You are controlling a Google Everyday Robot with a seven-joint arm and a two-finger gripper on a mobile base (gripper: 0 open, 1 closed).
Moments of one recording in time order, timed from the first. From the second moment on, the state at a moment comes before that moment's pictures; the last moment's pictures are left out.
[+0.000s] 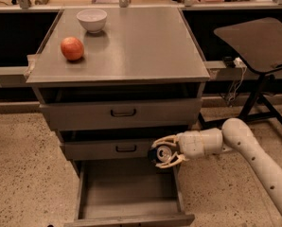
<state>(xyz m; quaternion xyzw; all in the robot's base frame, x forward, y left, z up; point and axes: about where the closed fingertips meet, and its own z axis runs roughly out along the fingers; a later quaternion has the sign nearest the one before) 0.515 -0.085 0.607 -0.66 0.43 0.34 0.51</state>
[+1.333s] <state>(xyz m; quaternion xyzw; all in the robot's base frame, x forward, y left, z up) 0.534 -0.027 0.898 -0.78 0.44 0.30 0.33</state>
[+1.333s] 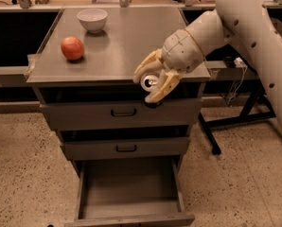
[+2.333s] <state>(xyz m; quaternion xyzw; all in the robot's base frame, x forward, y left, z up) 0.575 -0.013 0.924 -0.72 0.48 0.30 0.39</state>
